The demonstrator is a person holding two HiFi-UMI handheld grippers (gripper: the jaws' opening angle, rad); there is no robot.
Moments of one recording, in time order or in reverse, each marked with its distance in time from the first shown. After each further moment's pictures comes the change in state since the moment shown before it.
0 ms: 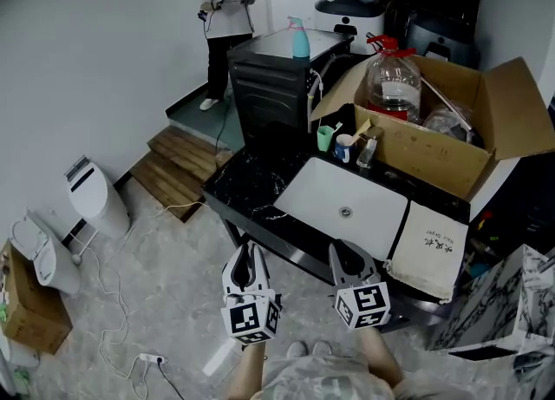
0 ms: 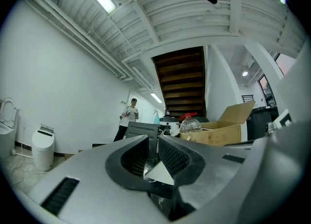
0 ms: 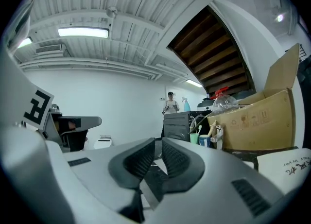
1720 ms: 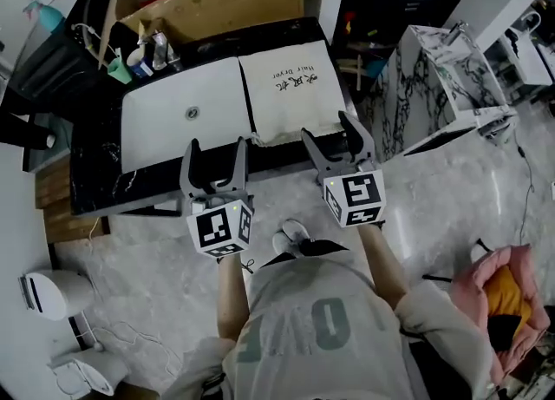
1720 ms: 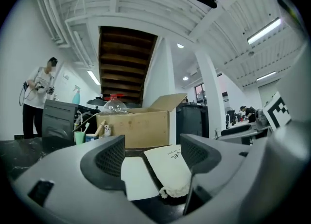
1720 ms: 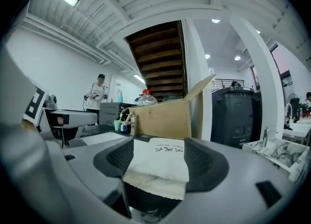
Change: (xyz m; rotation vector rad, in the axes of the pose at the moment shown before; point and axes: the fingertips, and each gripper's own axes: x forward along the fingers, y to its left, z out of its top) left arm 0.036 -0.296 -0.079 0.056 0.141 -0.783; right arm -0.226 -0.201 -0.040 0.007 0.094 -0.743
